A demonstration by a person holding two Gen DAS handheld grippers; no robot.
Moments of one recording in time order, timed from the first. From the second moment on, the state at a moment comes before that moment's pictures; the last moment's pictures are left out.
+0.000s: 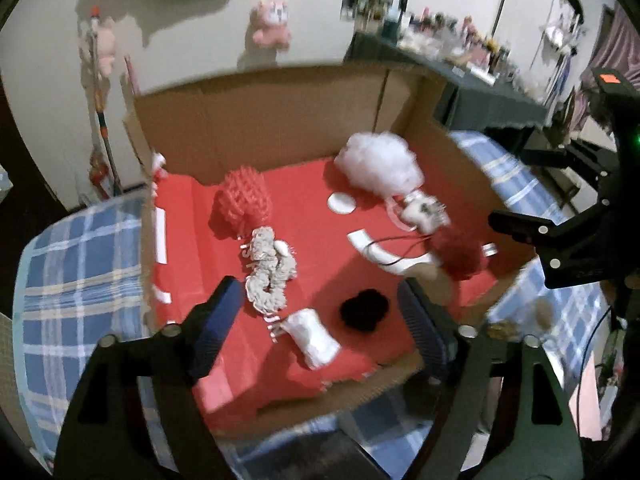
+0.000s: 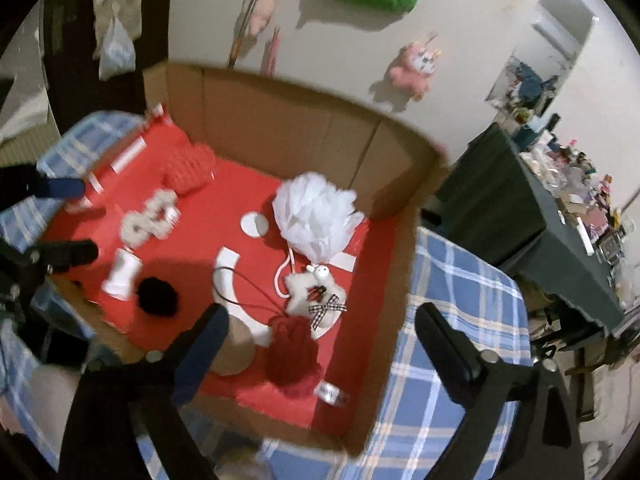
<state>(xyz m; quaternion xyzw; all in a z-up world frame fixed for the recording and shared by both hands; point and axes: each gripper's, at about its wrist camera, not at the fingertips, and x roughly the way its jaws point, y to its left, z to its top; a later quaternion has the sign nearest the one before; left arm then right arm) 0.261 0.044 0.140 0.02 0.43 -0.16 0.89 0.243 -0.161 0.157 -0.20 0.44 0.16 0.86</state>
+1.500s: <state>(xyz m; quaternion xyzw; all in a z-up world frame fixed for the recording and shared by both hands) -0.011 0.003 0.130 0.00 0.21 -0.13 0.97 -0.049 -0.243 0.132 -0.03 0.21 0.09 0.97</state>
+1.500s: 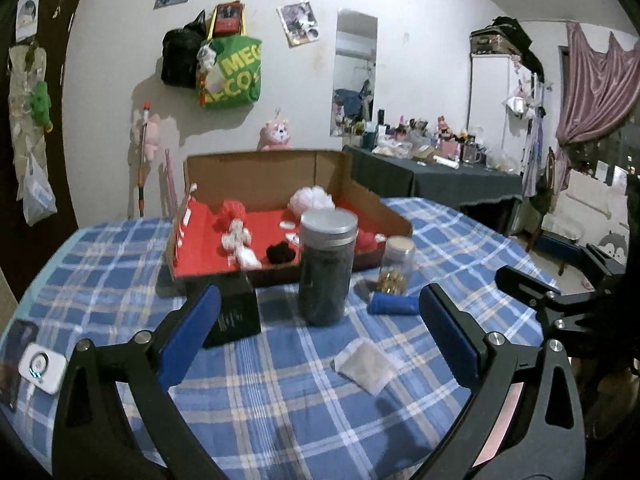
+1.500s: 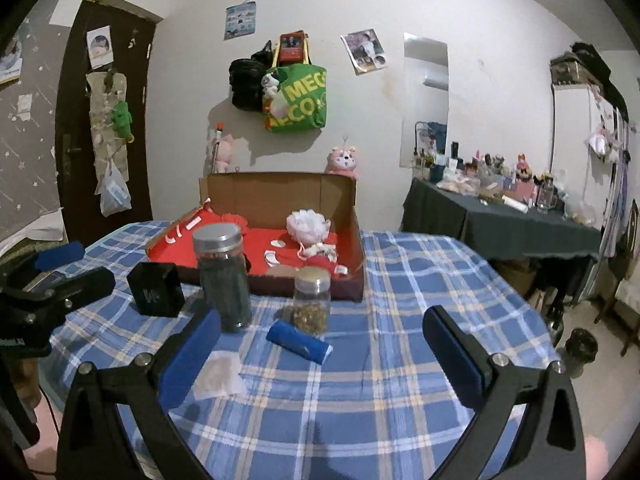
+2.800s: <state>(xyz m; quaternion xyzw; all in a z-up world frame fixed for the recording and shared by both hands) 0.056 -0.028 0.031 -0.02 0.41 -0.17 0.90 0.042 -0.252 0.038 -0.05 0.37 0.11 0.92</state>
